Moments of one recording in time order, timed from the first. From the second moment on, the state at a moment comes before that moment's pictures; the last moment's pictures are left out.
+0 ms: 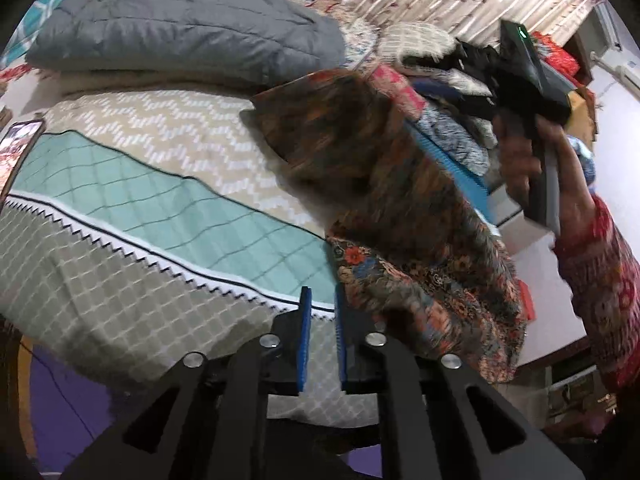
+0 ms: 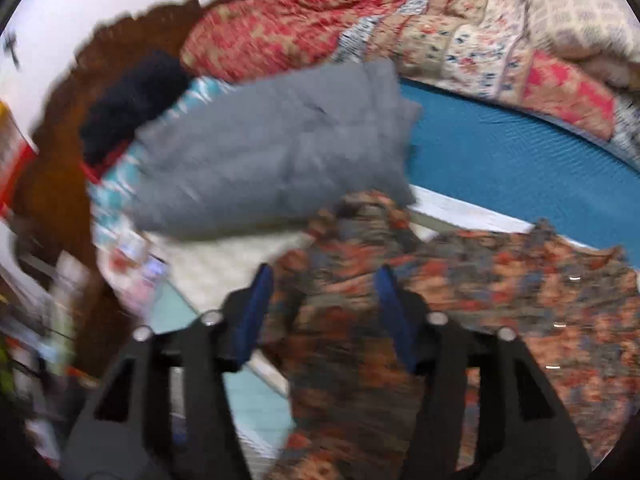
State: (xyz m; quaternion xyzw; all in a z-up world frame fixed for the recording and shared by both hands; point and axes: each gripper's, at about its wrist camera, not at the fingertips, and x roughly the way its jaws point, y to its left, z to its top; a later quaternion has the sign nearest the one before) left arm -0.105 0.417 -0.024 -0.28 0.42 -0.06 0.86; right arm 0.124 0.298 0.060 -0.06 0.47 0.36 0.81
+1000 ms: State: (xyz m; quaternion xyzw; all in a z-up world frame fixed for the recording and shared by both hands) left arm -0.030 0.323 -0.067 -0.26 0.52 -0.08 0.81; right arm -0.083 0.077 -0.035 -0.18 0.42 0.31 0.83
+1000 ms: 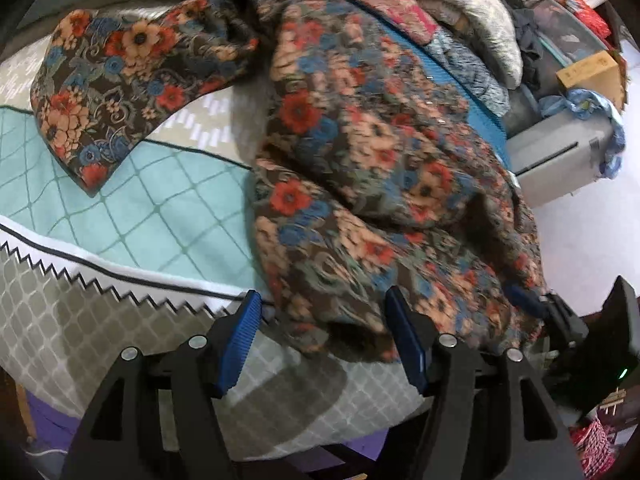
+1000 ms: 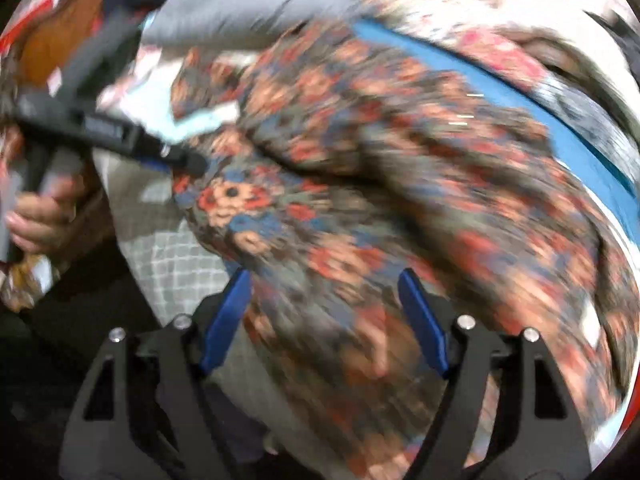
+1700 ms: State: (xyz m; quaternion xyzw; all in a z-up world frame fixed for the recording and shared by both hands) left arm -0.091 0.299 0.074 -0.19 0.43 -0.16 0.87; right arm -0.144 -0.189 0.013 0.20 0.39 0.18 0.88
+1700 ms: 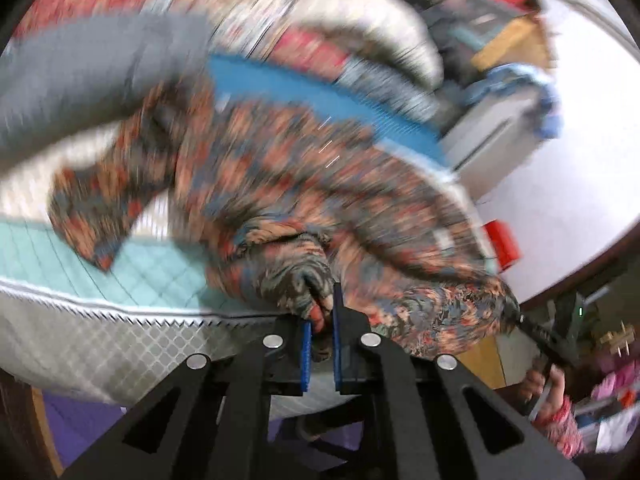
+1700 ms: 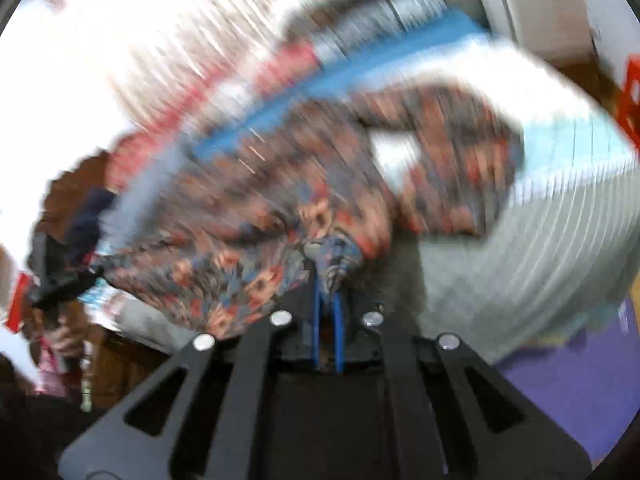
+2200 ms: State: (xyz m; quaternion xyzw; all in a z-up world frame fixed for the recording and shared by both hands) left arm -0.181 0.311 -0.027 -0.12 0.58 -0.07 0.80; right arm -0.187 -0.152 -0.041 -0.08 0.54 0.03 0.84
